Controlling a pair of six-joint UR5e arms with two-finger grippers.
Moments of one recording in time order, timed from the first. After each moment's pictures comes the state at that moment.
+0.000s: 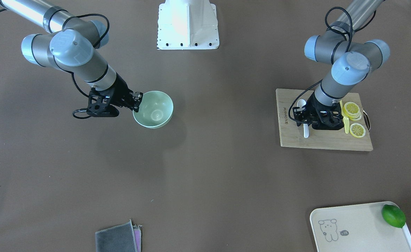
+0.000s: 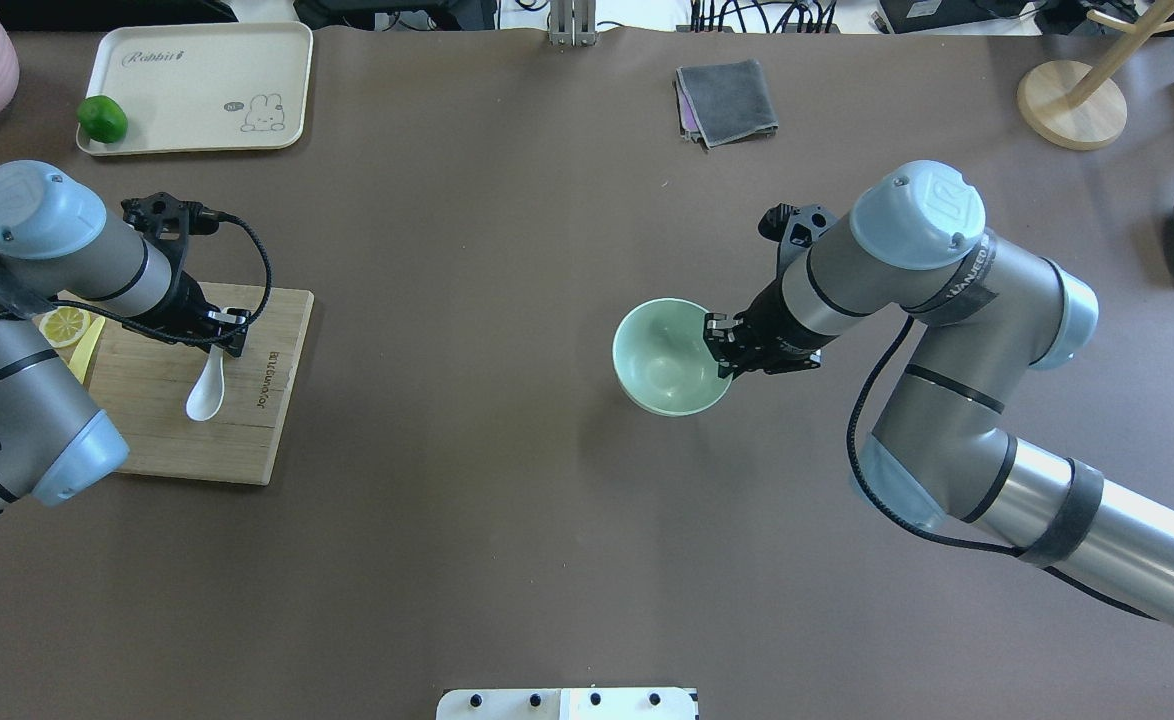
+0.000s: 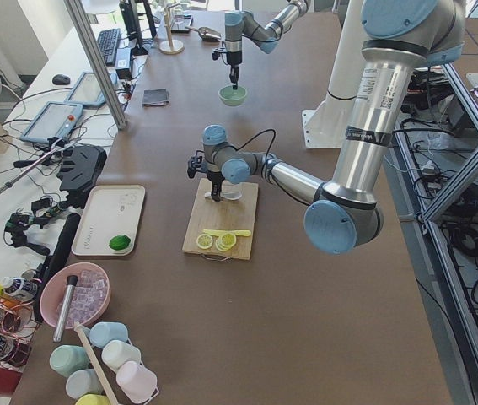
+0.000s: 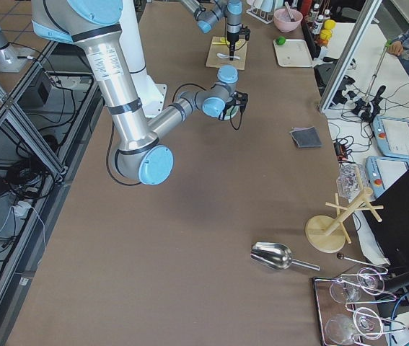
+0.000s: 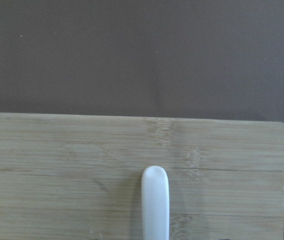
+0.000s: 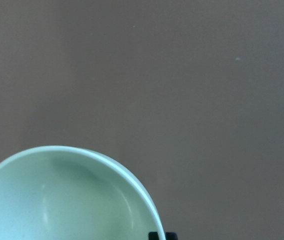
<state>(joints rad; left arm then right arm) -0.80 -1.83 -1.64 -1.92 -2.07 -0.90 0.64 -1.12 1.70 -1.22 2.11 1.38</state>
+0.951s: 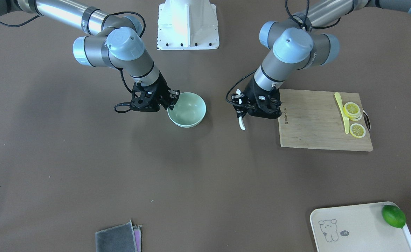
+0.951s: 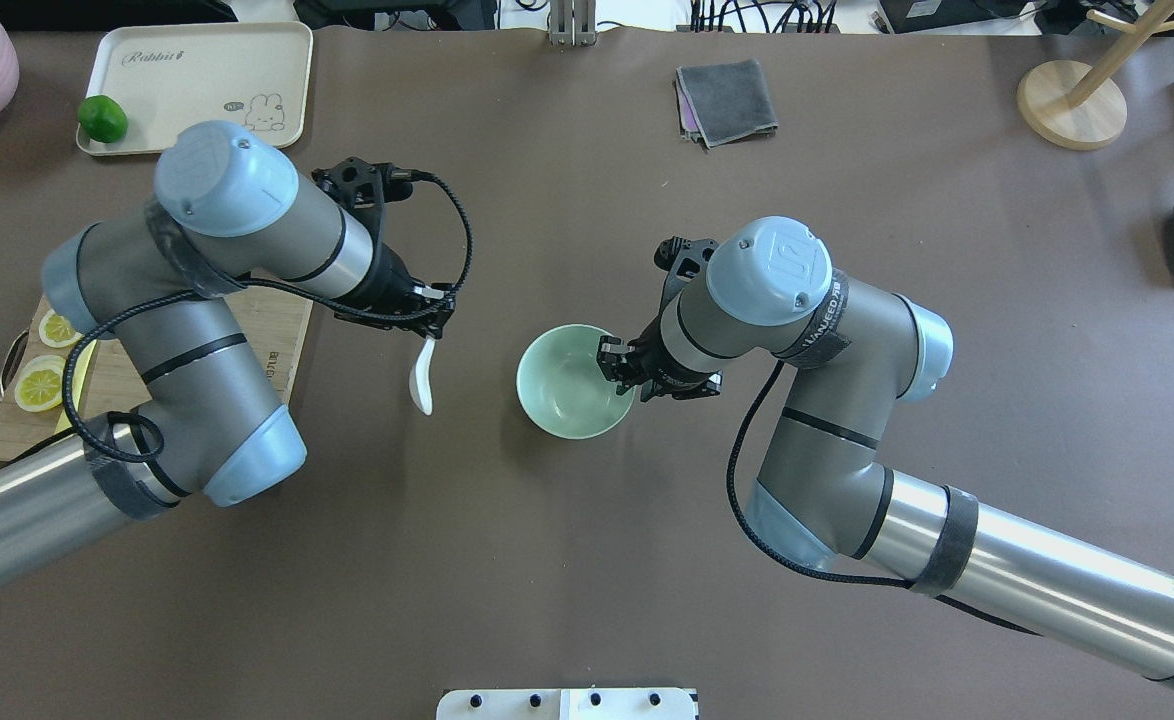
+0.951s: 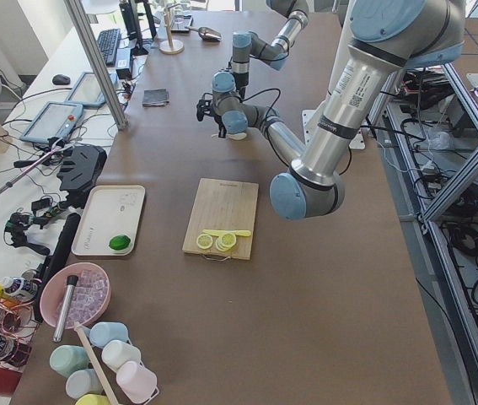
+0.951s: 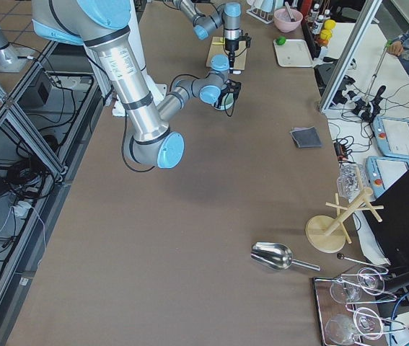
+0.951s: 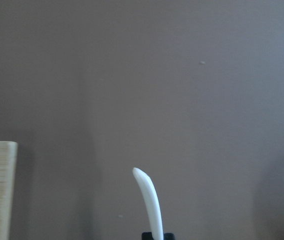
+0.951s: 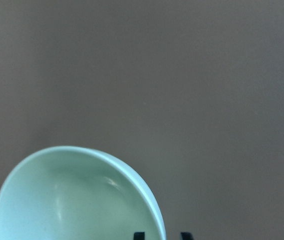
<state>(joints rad) -0.67 -2.14 -1.66 -1.91 -2.07 -1.16 0.54 -0.99 1.61 -1.21 1.99 1.48</state>
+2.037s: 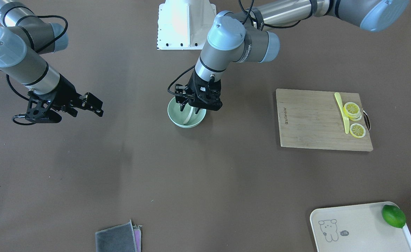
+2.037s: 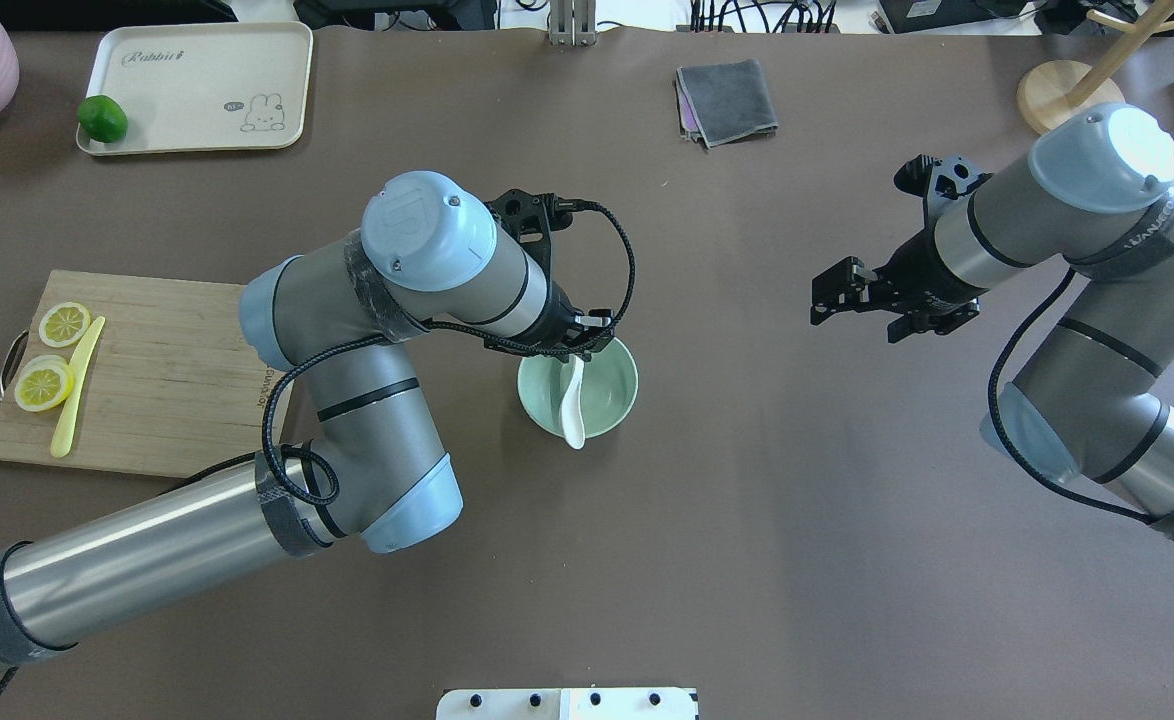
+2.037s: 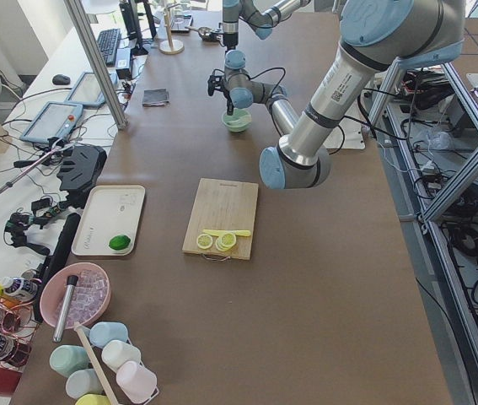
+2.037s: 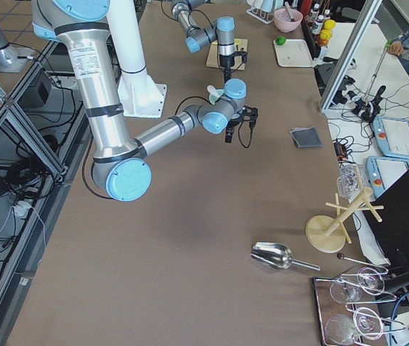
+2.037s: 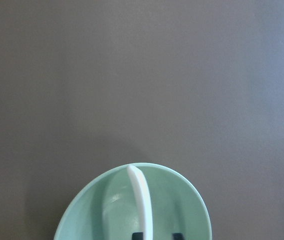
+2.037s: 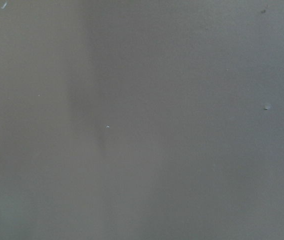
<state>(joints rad) -0.57 -2.34 -1.52 -1.93 -1.94 -1.25 0.85 -1.33 1.78 -1.21 2.22 1.17</state>
